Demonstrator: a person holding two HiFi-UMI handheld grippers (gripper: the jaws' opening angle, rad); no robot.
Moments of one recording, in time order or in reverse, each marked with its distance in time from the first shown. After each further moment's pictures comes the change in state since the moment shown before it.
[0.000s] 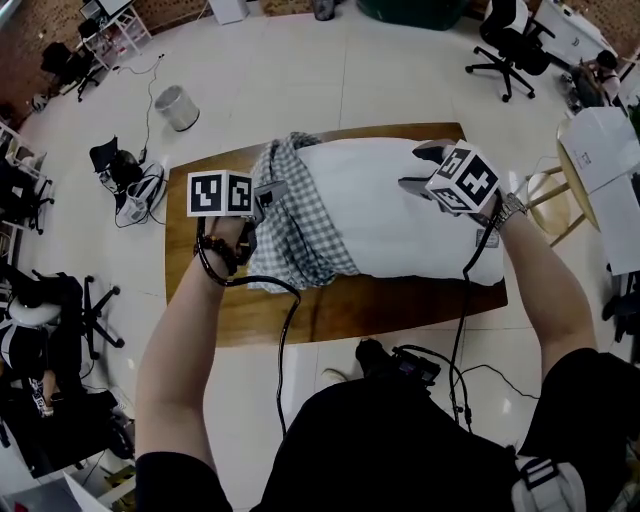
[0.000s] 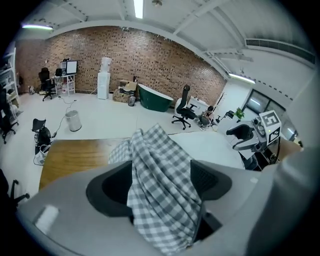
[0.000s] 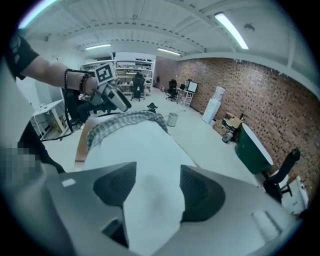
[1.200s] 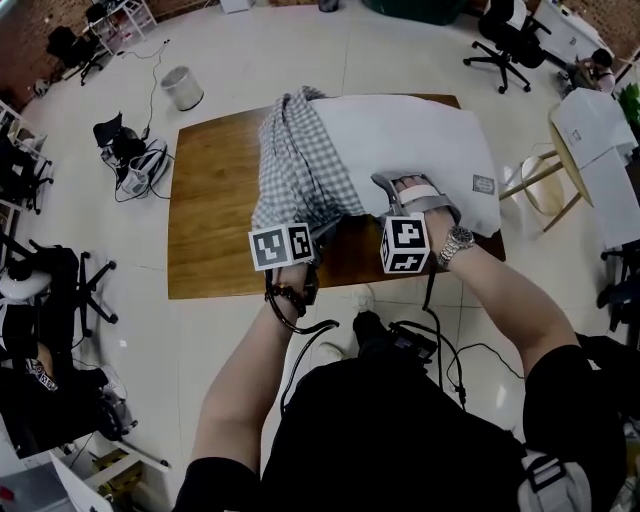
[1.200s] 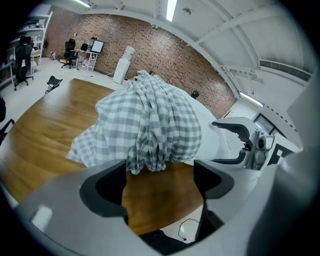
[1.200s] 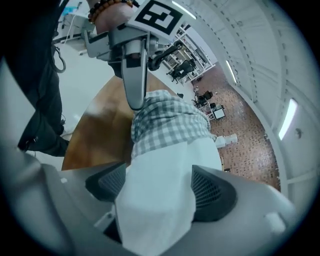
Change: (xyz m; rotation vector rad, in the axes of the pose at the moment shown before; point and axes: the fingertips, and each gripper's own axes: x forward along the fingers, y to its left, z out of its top) left arm 0.002 -0.067 -0.220 -0.251 -0.088 -0.020; right arm 0.082 0.184 -0.063 -0.822 0.218 -0.335
